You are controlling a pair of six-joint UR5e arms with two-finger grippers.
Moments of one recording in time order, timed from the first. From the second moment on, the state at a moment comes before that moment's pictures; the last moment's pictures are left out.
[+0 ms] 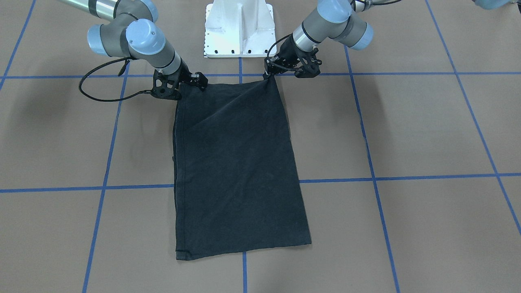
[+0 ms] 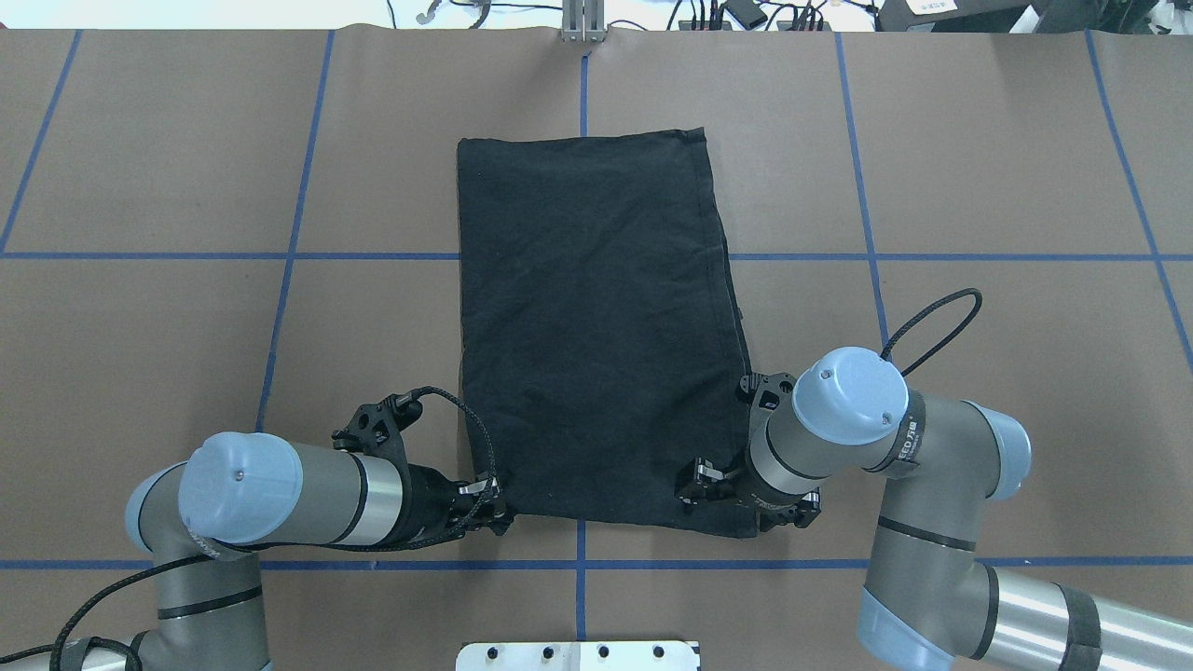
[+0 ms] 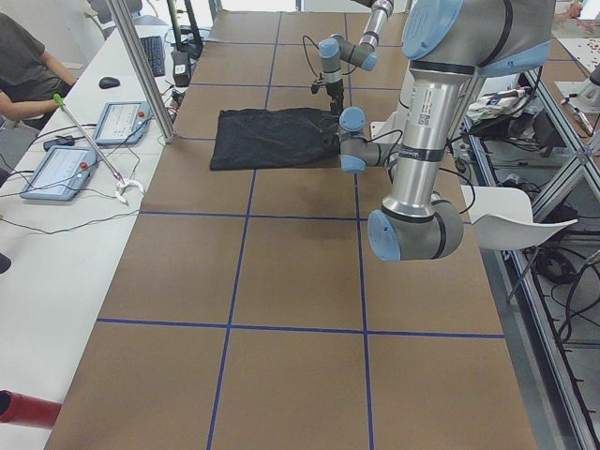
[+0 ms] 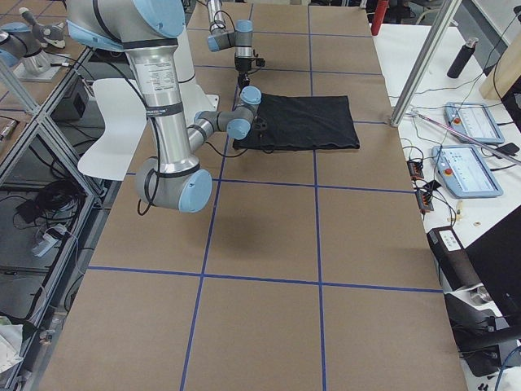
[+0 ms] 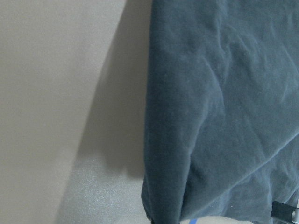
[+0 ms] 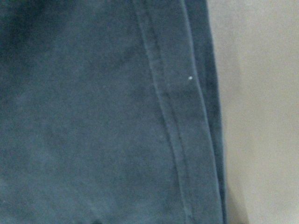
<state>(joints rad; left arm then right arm) -0.28 -1.87 -1.80 -2.38 -1.82 -1.89 0.38 -1.27 1.78 -1.23 2.09 1.56</state>
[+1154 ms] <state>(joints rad) -0.28 -1.88 -1.80 -2.38 -1.82 -1.89 0.39 -1.27 1.80 -1.25 2.09 1.56</state>
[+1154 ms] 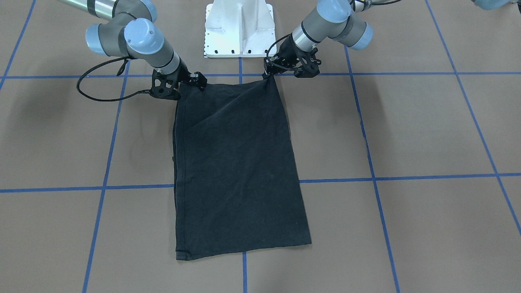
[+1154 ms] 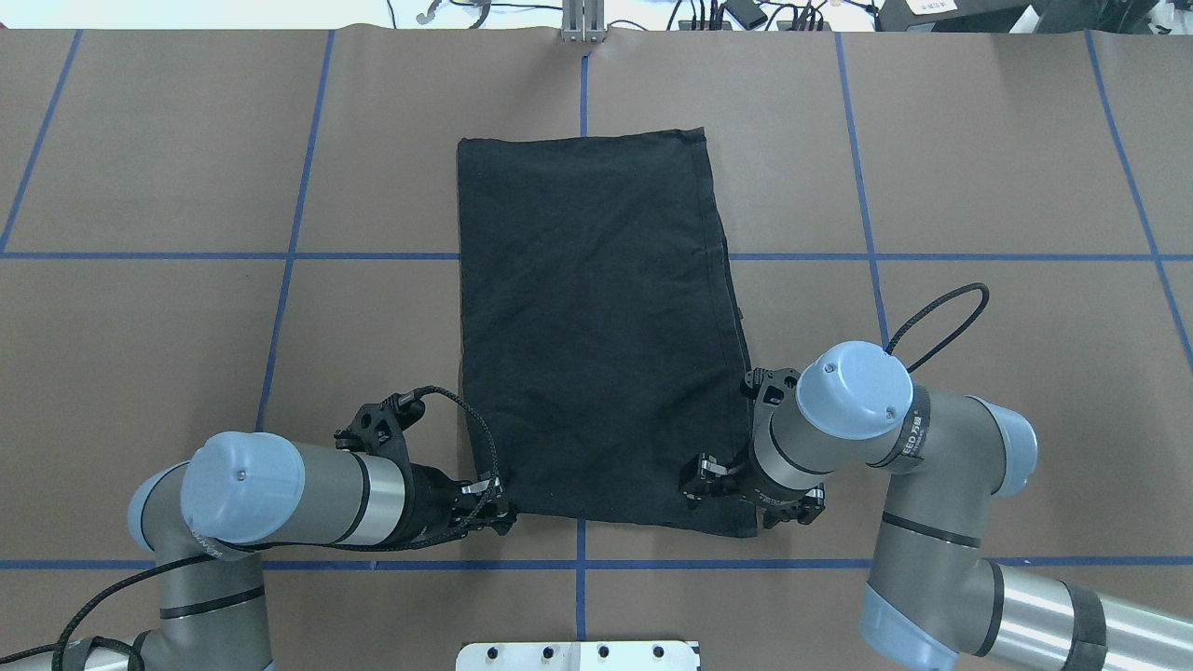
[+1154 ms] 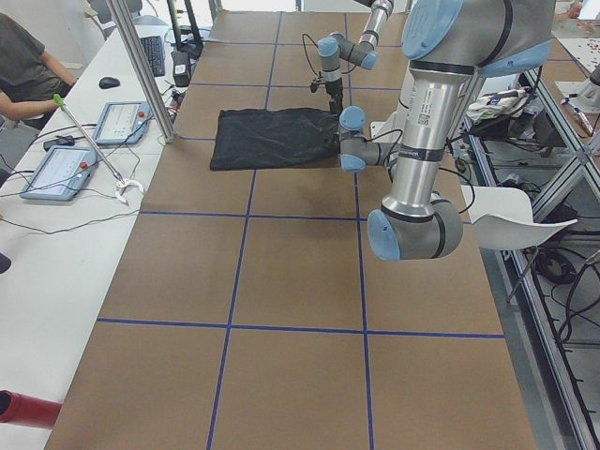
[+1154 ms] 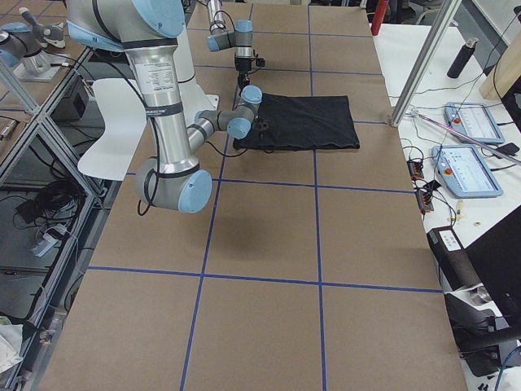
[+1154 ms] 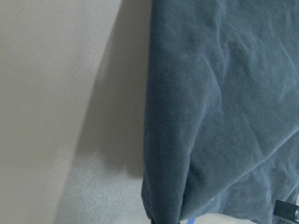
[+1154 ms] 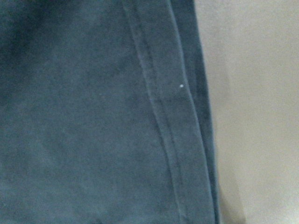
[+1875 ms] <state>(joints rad) -0.28 -1.88 -1.80 -2.38 -1.82 -1.89 0.39 -1.26 1.80 -1.25 2.09 1.56</state>
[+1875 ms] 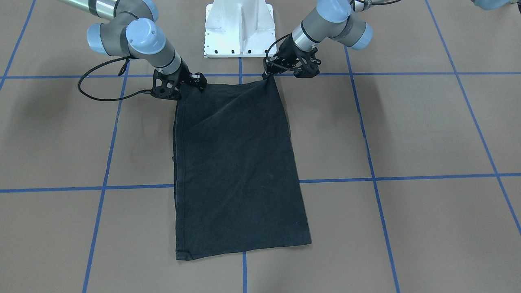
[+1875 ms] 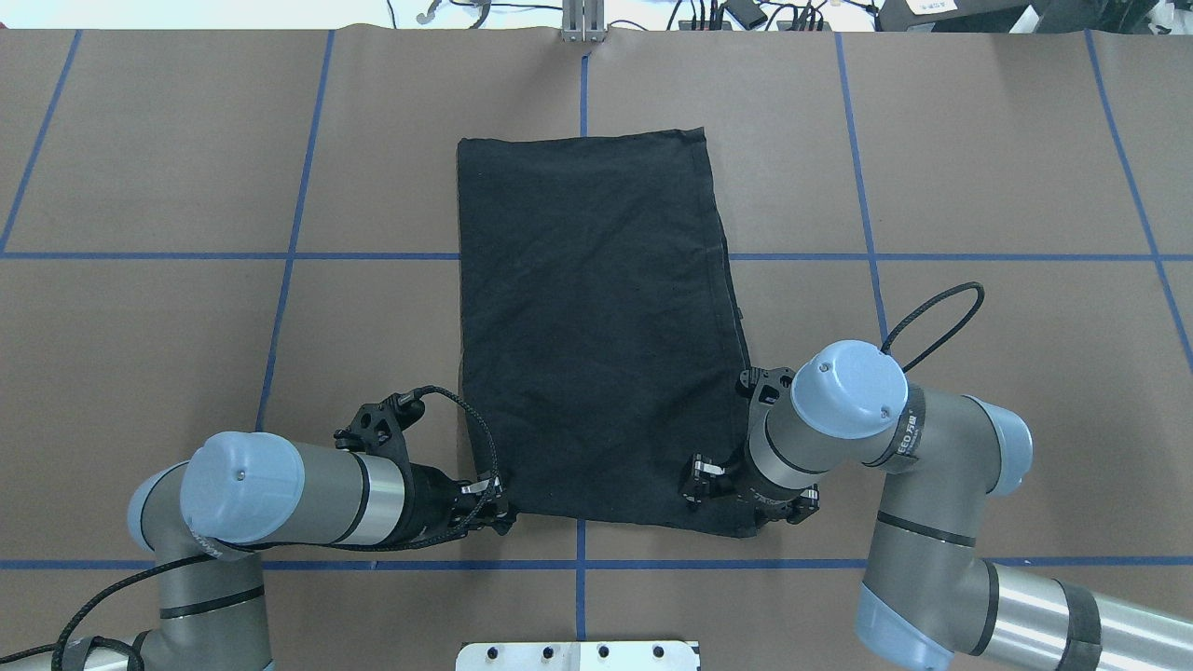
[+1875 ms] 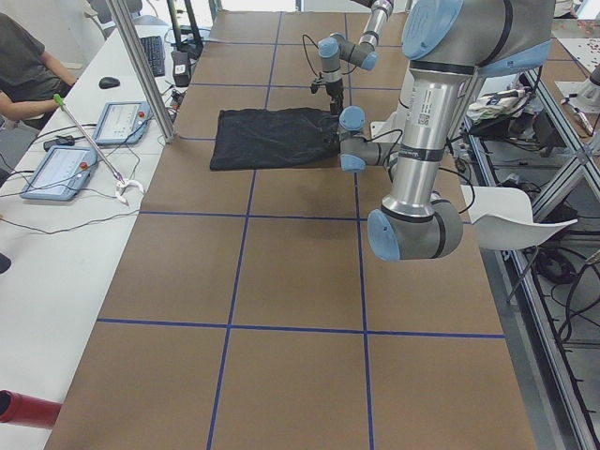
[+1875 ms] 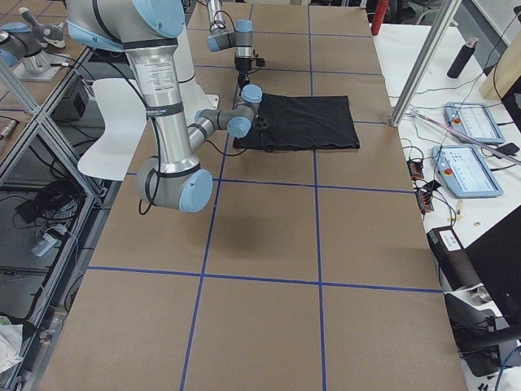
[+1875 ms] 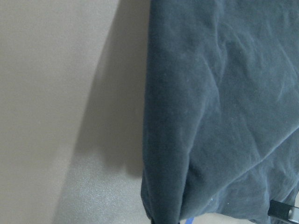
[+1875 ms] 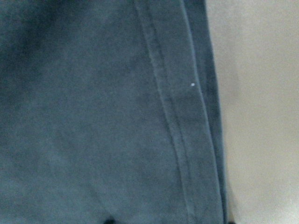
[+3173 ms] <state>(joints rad) -0.28 -1.88 -1.80 -2.38 -1.82 -1.89 0.39 -1.26 1.80 -1.25 2.07 1.56</state>
